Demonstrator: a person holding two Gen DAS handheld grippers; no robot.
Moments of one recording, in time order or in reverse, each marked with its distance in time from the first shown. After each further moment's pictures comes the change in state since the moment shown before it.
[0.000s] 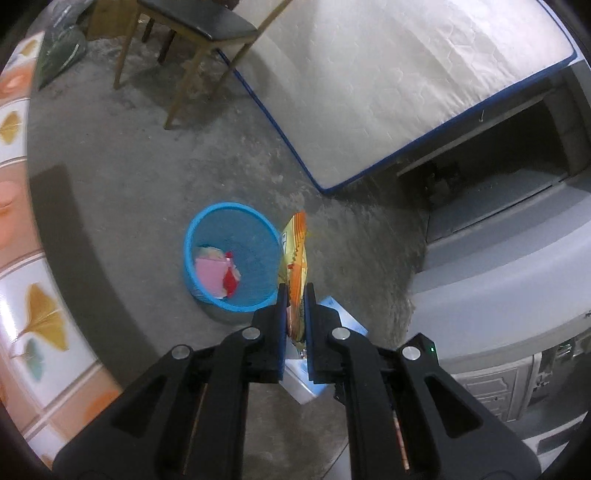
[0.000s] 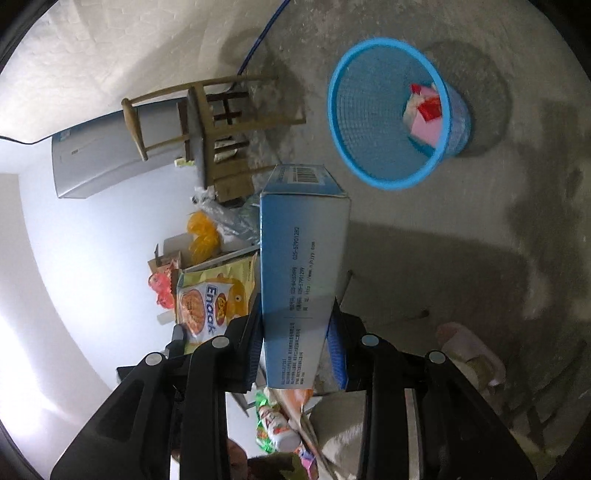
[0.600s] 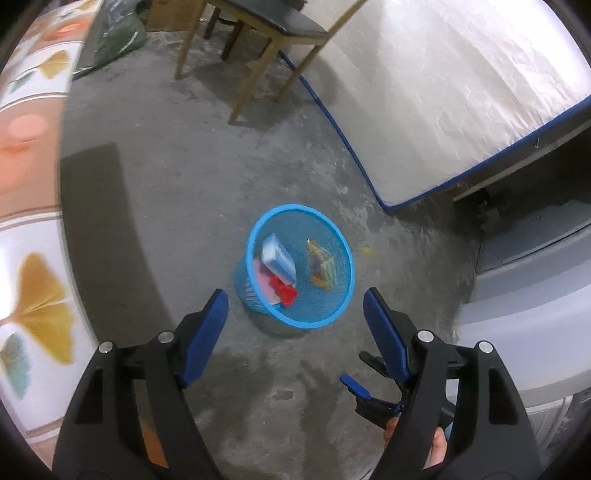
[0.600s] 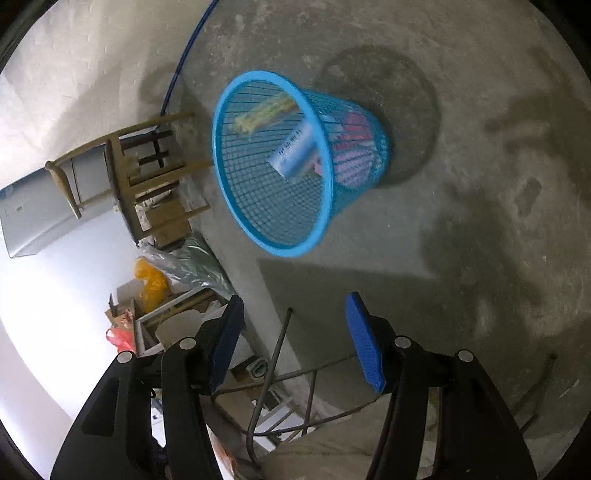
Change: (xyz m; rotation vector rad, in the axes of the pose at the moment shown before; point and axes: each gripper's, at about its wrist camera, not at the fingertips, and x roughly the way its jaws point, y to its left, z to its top) left arm 0.033 0.060 -0.016 -0.115 -0.079 0.208; right arm 0.018 -0.125 0.067 0.167 -0.069 -0.178
